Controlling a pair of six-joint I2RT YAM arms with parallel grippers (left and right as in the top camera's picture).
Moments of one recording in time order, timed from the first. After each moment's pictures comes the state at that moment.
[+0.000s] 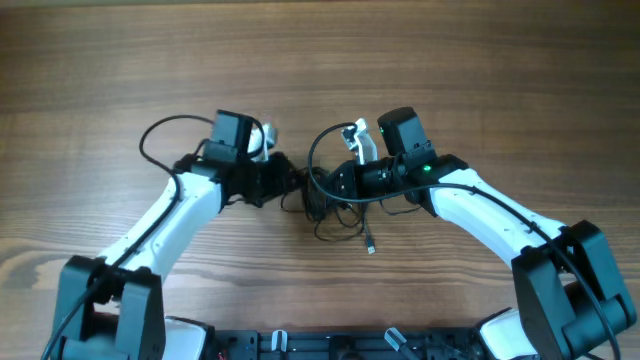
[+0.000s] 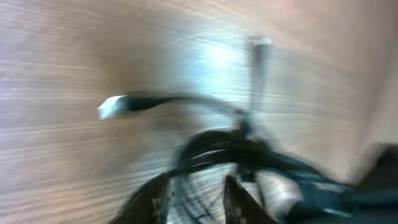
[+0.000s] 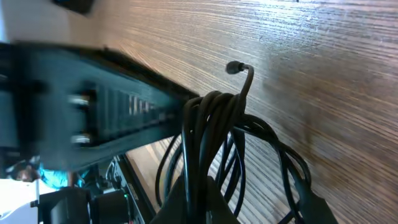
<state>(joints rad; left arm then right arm) -0.26 1.54 0.87 -0.46 0.58 -0.56 0.47 1.65 0.88 -0.18 -0.80 0.47</state>
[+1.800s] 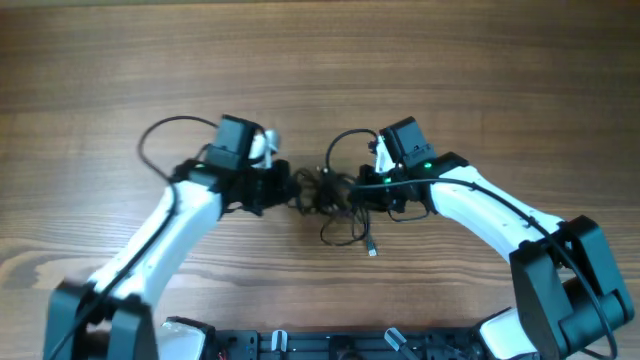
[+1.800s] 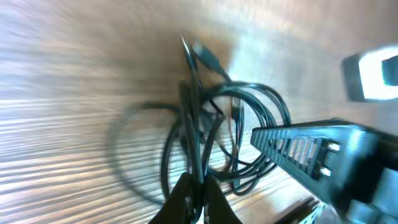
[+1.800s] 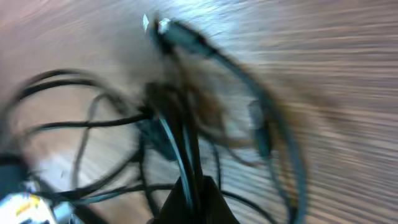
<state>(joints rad) -0.28 1.45 0.87 -0.57 0.51 -0.54 0.44 1.67 0.89 -0.43 -0.48 0.68</state>
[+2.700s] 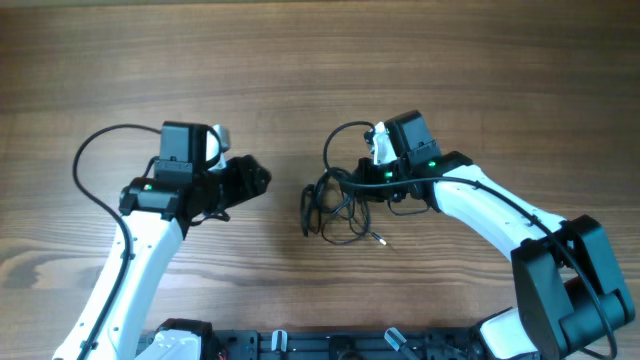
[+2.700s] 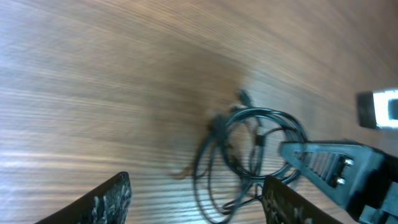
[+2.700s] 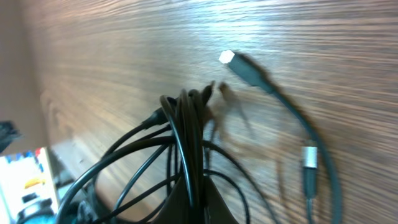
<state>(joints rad) -0.14 1.24 0.87 -0.71 0.37 -0.53 0.42 1.67 0.89 -0.30 -0.61 0.57</state>
